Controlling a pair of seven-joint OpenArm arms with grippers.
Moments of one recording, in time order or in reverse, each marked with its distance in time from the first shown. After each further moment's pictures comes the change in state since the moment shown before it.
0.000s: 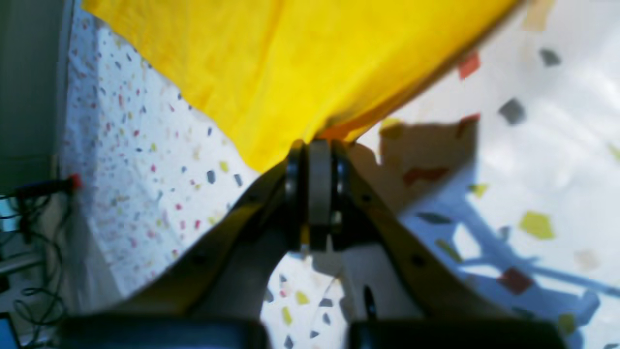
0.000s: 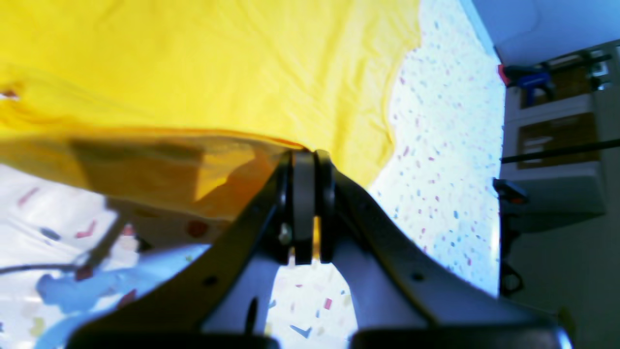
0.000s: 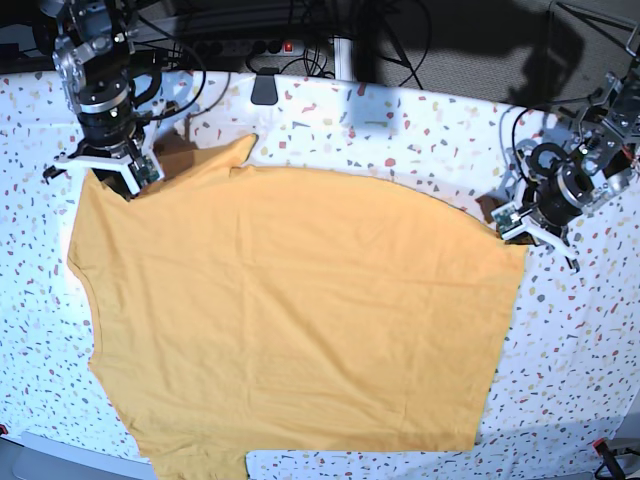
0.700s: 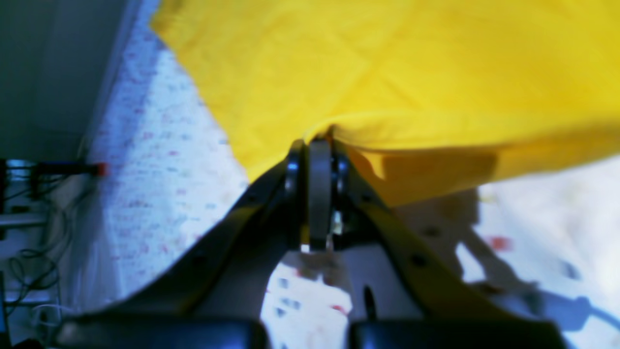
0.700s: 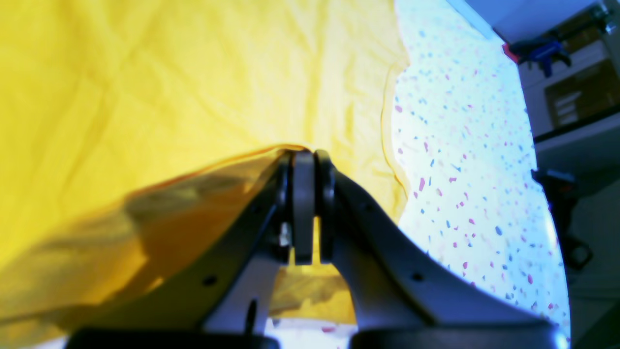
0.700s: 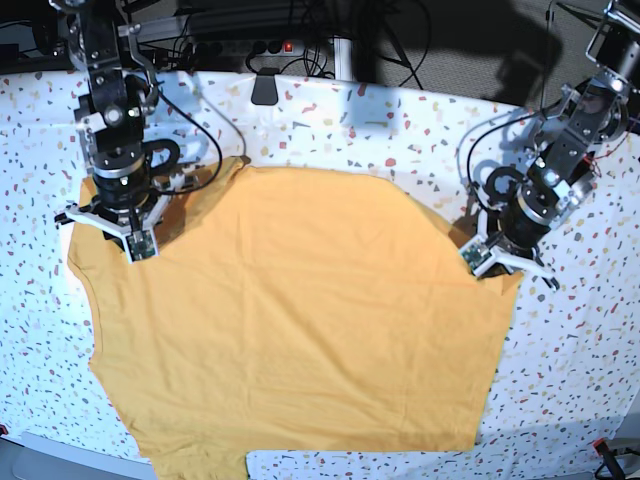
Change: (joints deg) left arm -3.5 9.5 0.0 -0.1 -0.3 10.4 4.6; right arm 18.1 -10.2 0.0 -10.3 4.6 -0.4 0.9
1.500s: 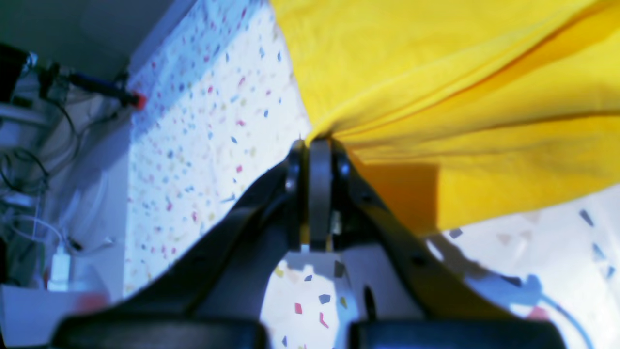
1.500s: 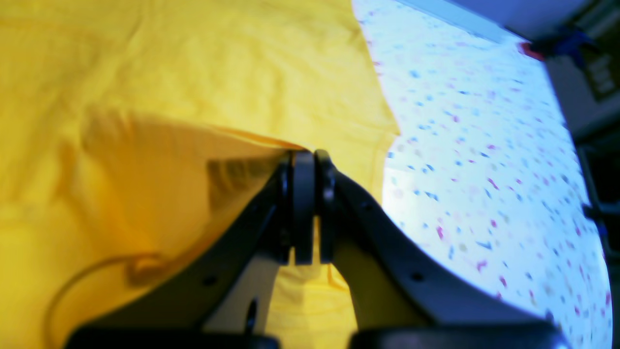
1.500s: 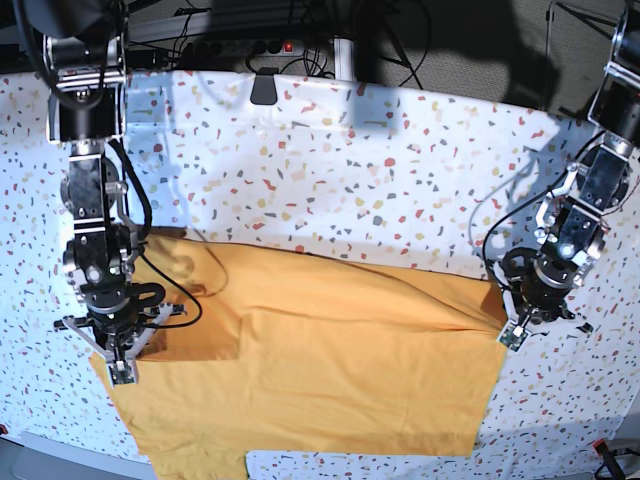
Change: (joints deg) left arm -12.7 2.8 0.0 -13.6 -12.2 8.7 2.3; right arm 31.4 -1.3 0.0 -30.0 9.0 6.6 0.6
